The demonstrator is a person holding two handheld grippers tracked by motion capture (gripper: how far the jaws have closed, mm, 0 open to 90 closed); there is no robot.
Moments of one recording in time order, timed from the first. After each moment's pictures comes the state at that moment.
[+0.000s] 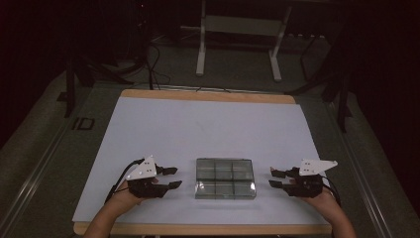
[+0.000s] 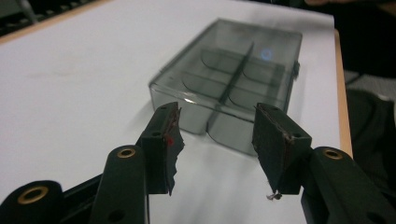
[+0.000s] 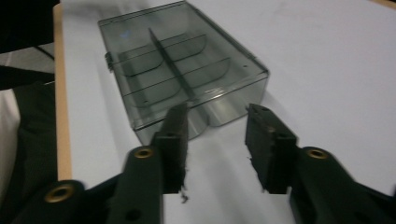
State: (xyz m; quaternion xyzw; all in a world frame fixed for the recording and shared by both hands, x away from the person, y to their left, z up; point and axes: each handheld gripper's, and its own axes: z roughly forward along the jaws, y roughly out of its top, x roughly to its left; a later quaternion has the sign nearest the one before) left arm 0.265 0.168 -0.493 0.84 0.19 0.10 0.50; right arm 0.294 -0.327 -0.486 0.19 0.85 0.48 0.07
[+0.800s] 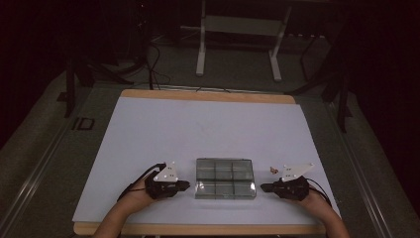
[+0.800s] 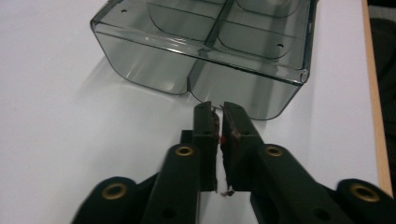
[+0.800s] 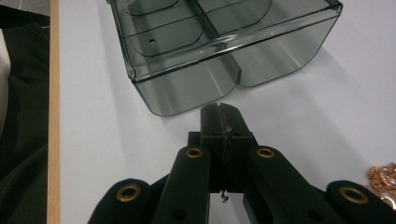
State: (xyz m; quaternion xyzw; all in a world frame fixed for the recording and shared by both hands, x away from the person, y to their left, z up) left arm 0.278 0.130 -0.521 0.89 0.17 0.07 0.41; right arm 0.300 -0.303 -0.518 0.16 0.90 0.40 0.03
